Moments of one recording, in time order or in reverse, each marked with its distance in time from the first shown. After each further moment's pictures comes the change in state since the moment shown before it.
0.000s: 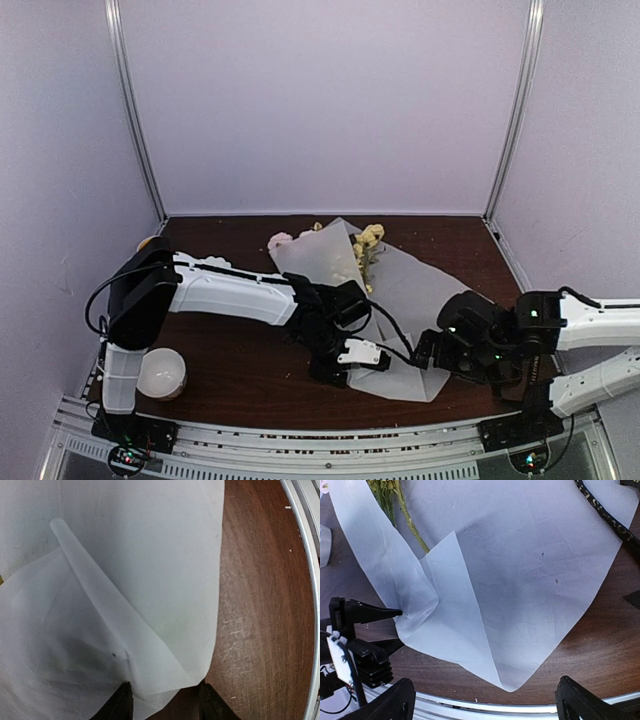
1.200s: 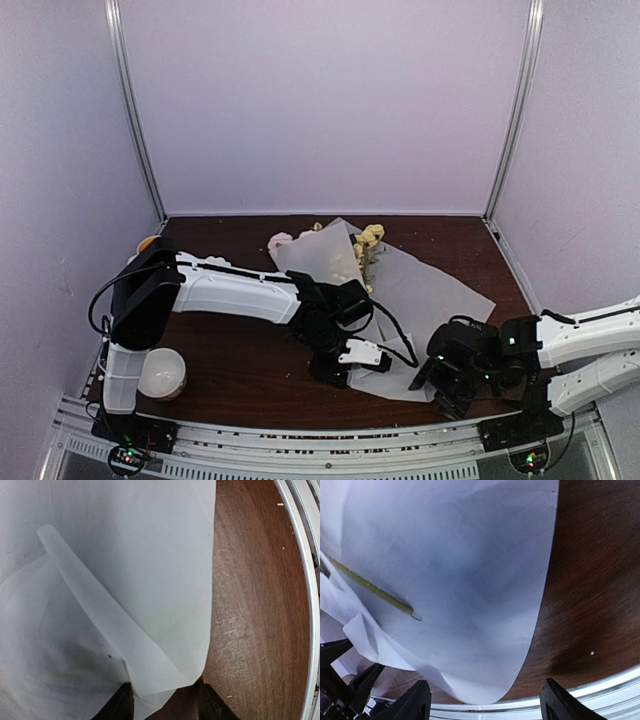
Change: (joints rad) left arm 0.000 0.022 0.042 -0.051 0.020 0.027; right arm 0.041 0.123 -0.153 0.195 -0.175 0.517
